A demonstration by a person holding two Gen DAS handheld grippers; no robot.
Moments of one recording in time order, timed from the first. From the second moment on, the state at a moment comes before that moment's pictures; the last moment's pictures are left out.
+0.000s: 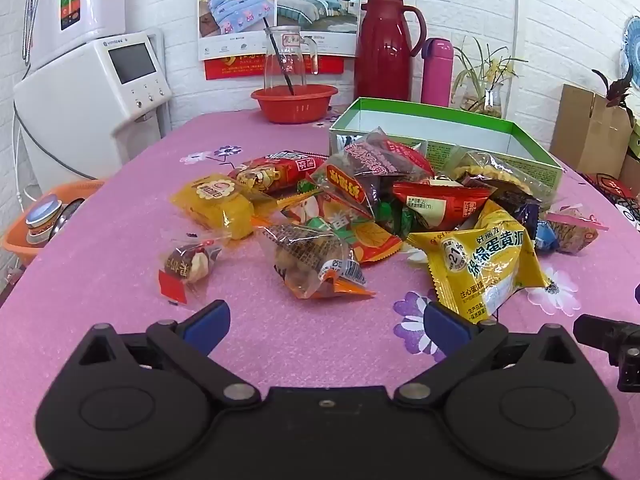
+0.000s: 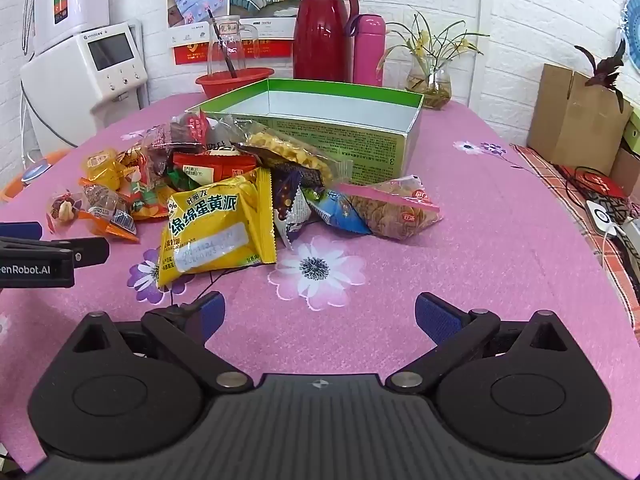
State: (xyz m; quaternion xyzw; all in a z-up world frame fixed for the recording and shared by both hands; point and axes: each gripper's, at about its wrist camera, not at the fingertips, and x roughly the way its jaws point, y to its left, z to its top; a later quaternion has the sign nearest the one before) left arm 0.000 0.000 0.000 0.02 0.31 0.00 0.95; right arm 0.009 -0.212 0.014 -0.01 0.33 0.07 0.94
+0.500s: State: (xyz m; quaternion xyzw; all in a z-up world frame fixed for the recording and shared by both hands) left arm 0.006 0.001 -0.002 0.01 0.31 0.00 0.95; right arm 0.011 -0.215 0.015 -0.01 0.33 0.08 0.94
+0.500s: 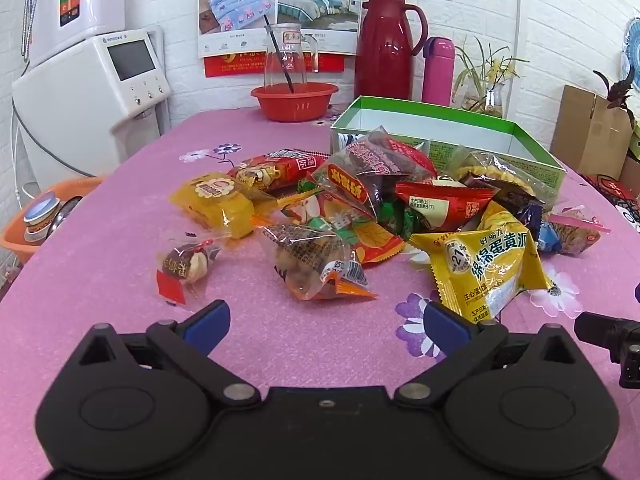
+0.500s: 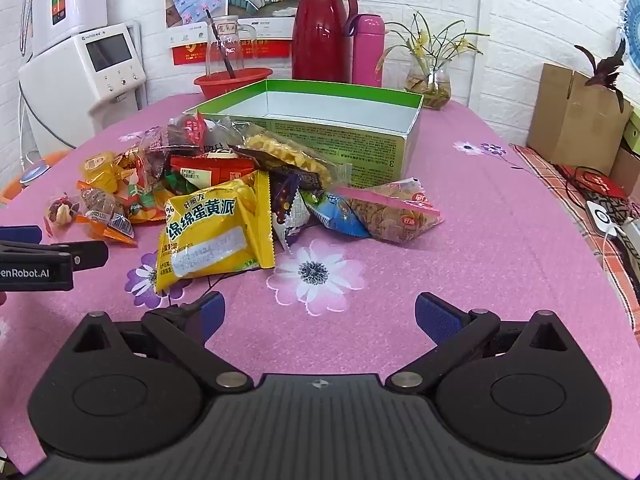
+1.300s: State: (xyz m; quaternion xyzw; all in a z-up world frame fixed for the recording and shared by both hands) left arm 0.009 -0.003 -0.003 0.01 0.31 -0.01 0.95; right arm 0.015 -0.211 0.012 -0.01 0.33 0.07 0.94
